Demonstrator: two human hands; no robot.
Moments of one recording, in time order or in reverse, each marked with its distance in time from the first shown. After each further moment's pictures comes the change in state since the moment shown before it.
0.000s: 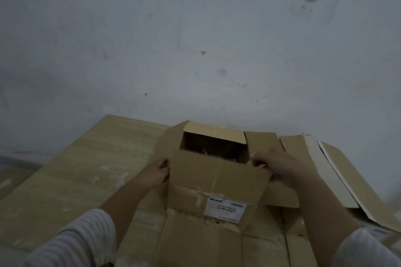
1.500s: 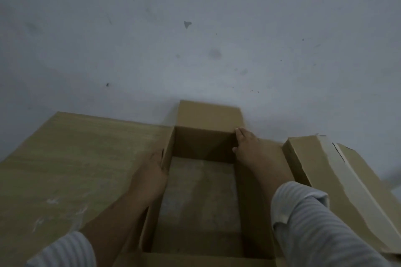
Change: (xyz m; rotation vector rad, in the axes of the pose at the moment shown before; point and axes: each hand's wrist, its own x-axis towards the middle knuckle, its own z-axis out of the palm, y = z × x) left_hand 0.113 0.045 0.020 0.535 0.167 0.144; right_hand 0.239 0.030 0.001 -0.950 0.339 -0.047
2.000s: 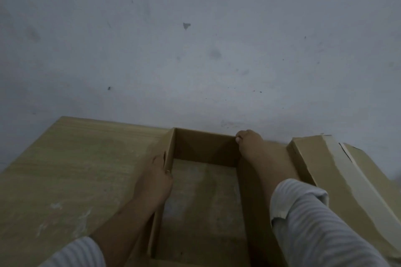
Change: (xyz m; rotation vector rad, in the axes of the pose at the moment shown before) left_hand -0.004 0.009 0.006 0.001 0.042 -0.051; right_hand 0.025 0.003 -0.003 0.077 -0.051 0.093
